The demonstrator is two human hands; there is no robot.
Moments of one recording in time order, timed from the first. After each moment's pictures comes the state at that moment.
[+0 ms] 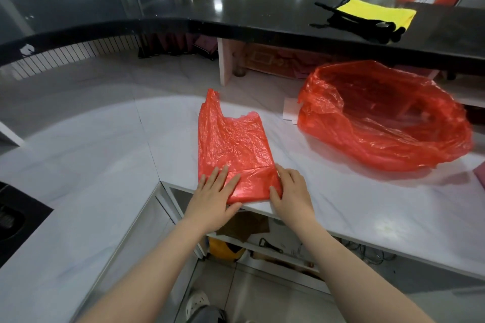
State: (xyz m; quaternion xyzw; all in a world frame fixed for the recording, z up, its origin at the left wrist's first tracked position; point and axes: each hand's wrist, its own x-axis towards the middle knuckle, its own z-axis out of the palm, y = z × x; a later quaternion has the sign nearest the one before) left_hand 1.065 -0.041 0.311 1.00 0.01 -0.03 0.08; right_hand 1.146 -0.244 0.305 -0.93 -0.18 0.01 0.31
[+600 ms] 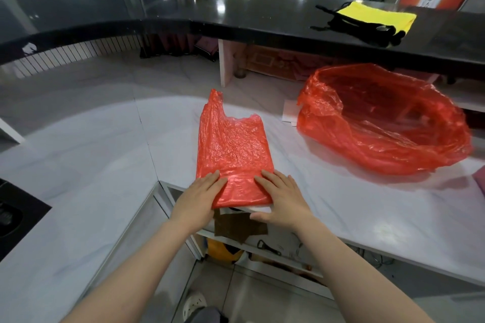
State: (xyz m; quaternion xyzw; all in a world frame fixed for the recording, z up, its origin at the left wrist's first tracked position) left_hand 1.055 -0.022 0.313 0.99 0.01 0.00 0.10; right_hand 1.154 -0.249 0.310 -0.92 -0.36 0.10 0.14
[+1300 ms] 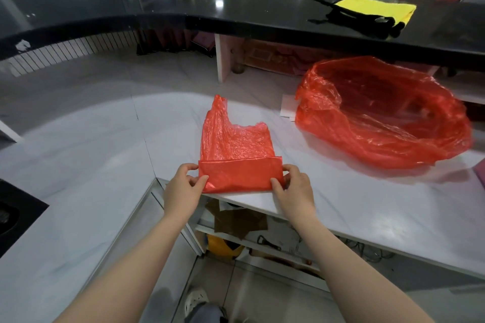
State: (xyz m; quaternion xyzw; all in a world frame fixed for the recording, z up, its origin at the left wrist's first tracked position) left_hand 1.062 -0.023 0.322 0.85 0.31 0.14 0.40; right_hand 1.152 -0.249 0.311 -0.91 -0.08 0.03 0.40
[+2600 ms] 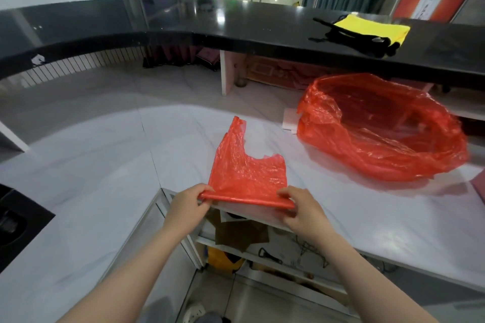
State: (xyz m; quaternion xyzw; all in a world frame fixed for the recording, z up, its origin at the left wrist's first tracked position) left_hand 1.047 -0.013 0.330 0.92 0.14 0.10 0.34; right_hand 1.144 -0.282 0.328 -0.90 -0.28 0.07 0.32
